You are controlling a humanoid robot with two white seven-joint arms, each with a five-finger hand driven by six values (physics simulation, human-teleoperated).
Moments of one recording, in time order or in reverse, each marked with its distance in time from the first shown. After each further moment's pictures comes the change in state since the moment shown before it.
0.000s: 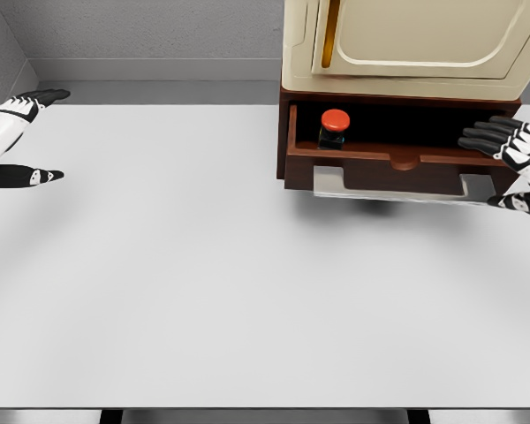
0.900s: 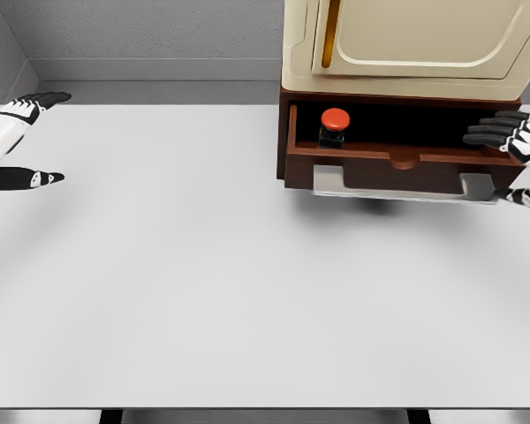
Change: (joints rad) left arm 0.006 0.001 0.000 -0.001 0.000 0.000 -0.002; right arm -0.023 -0.011 -0.004 0.016 0.001 0.000 -0.003
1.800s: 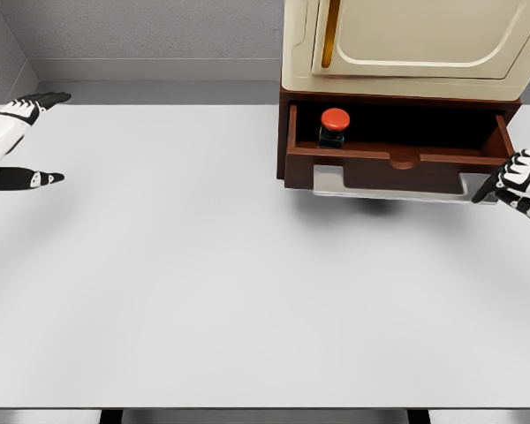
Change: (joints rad) left arm 0.002 0.000 0.000 0.002 0.000 0.000 0.000; right arm 0.091 -0.100 0.008 -0.019 -0.024 0.000 -0.001
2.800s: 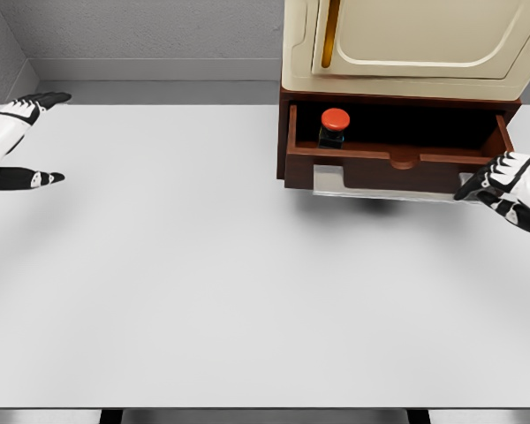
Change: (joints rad) left arm 0.000 -0.001 0.000 -0.001 0.000 0.000 0.000; right arm -0.034 0.143 0.001 -0.008 0.006 0.000 0.010
